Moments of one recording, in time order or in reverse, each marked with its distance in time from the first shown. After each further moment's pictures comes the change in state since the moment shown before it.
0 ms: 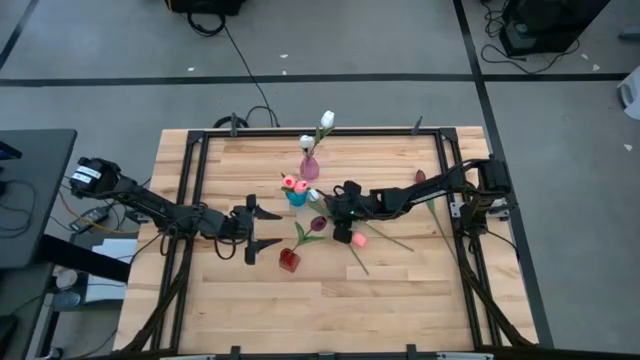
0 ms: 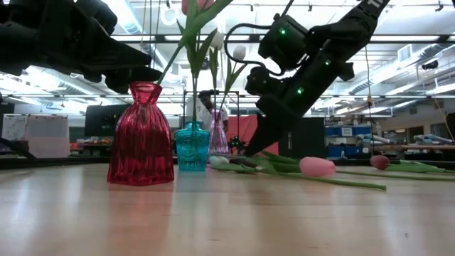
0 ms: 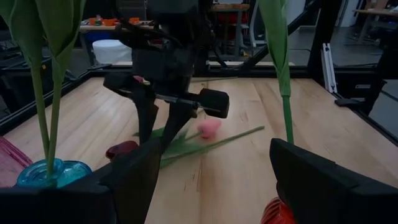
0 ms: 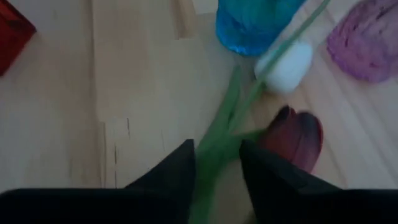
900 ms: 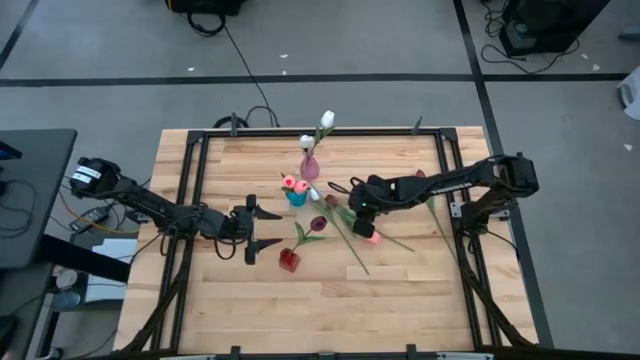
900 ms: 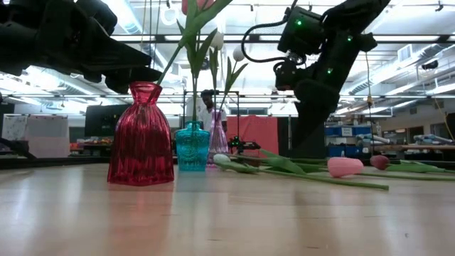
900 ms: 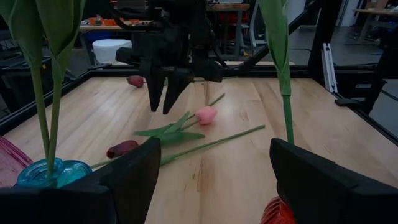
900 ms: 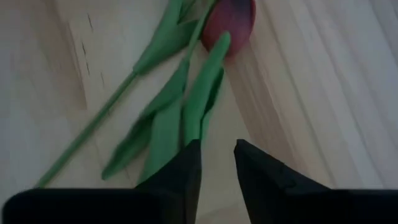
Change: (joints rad) left arm 0.000 0.000 0.000 -0.001 0.000 0.000; right arm -0.038 -0.211 0.000 -0.489 -0.033 0.111
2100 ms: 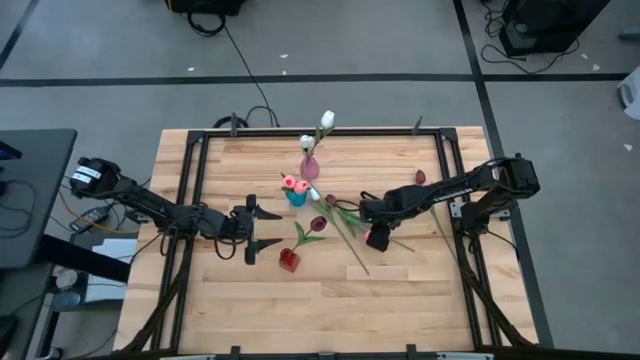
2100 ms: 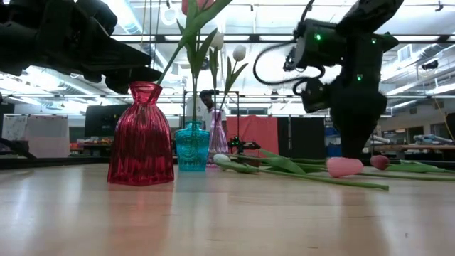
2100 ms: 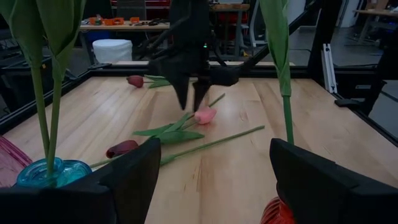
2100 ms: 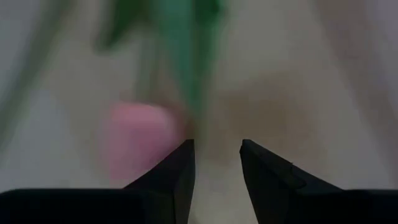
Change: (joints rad) left arm 0.000 0.000 0.000 0.001 0.000 -0.004; right arm 0.084 0.000 -0.061 -0.202 -0.145 0.232
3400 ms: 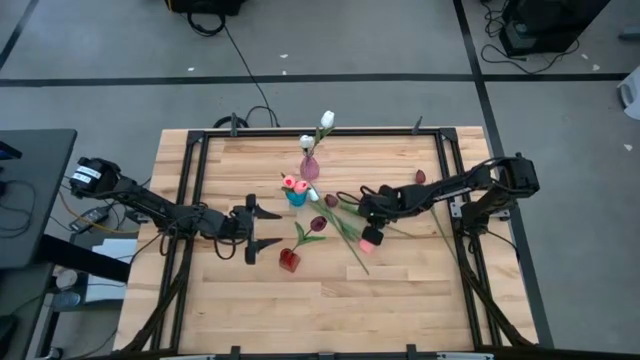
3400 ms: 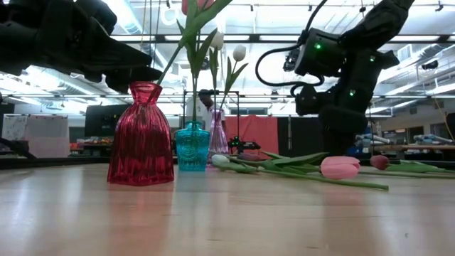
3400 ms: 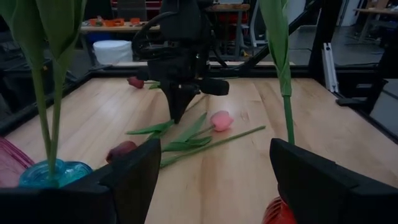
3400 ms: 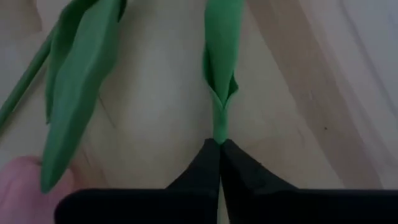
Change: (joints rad) left arm 0.000 0.000 0.000 0.003 -0.005 0.016; right arm -0.065 0.001 -0.108 0.272 0.130 -0.102
